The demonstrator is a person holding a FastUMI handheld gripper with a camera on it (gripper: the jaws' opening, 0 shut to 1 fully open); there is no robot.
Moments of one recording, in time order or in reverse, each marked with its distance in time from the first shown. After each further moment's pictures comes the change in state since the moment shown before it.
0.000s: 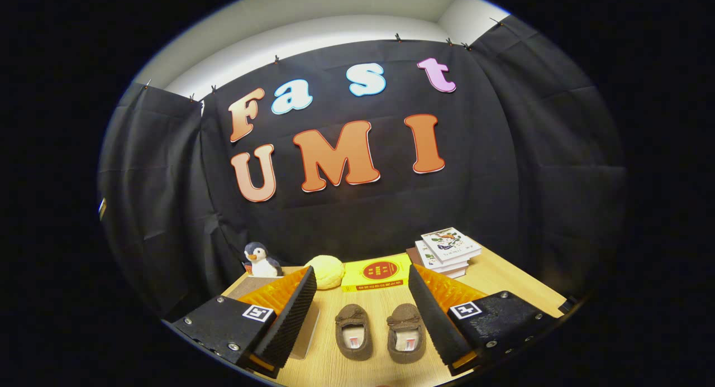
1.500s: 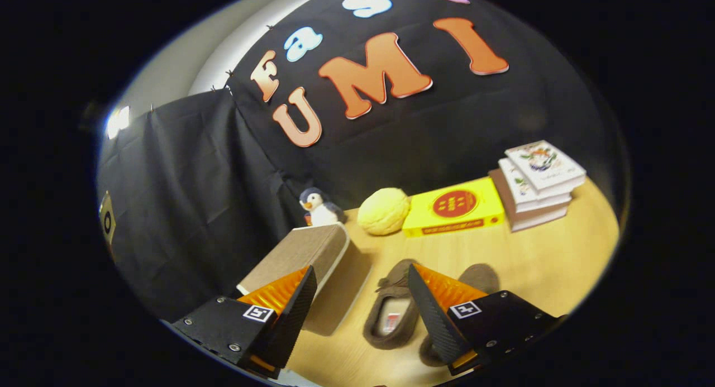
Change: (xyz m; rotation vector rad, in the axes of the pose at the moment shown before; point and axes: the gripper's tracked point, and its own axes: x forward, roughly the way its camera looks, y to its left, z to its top) arm 0.090 0.042 -0.134 0.271 0.456 0.552
